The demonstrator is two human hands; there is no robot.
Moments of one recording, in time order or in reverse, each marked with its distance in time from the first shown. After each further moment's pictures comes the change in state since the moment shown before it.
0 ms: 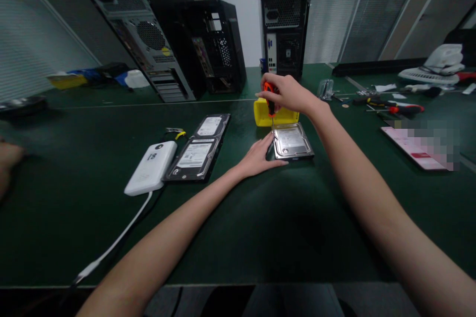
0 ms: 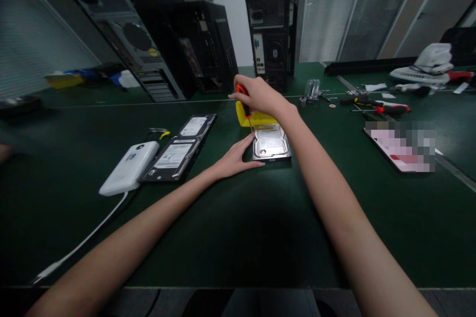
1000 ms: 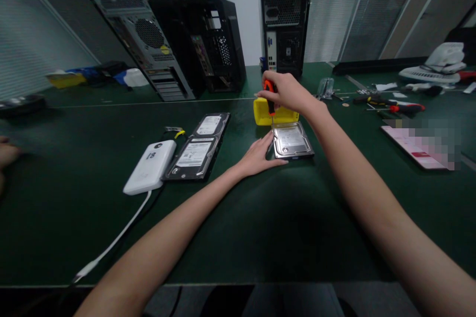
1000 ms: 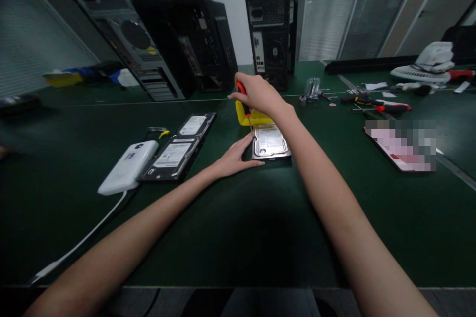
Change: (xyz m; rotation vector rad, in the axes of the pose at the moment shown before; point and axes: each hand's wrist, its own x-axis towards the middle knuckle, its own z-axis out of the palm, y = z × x) left_hand 0.000 -0.001 0.001 0.028 -0.014 -0.003; right_hand 0.002 0.000 0.006 -0.103 0.052 0.081
